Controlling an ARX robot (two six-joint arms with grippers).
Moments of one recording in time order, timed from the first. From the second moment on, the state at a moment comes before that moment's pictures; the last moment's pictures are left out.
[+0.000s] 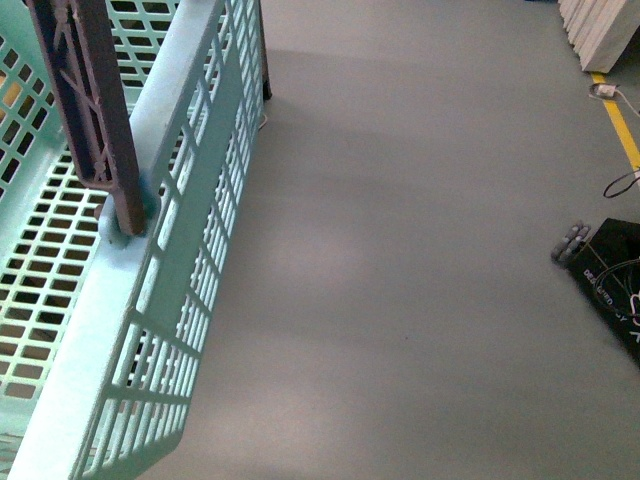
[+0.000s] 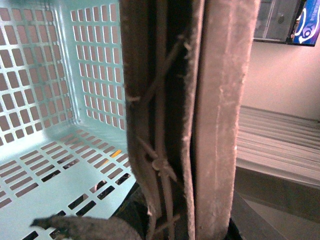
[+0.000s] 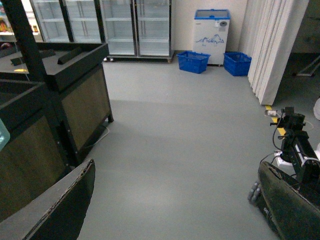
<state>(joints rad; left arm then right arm) -0.19 0.94 0.66 -0.03 -0.04 -1.57 0.00 0.00 0.02 0.00 0.00 0.00</state>
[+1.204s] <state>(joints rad) -0.19 0.94 0.67 -0.03 -0.04 -1.57 0.00 0.00 0.02 0.00 0.00 0.00</state>
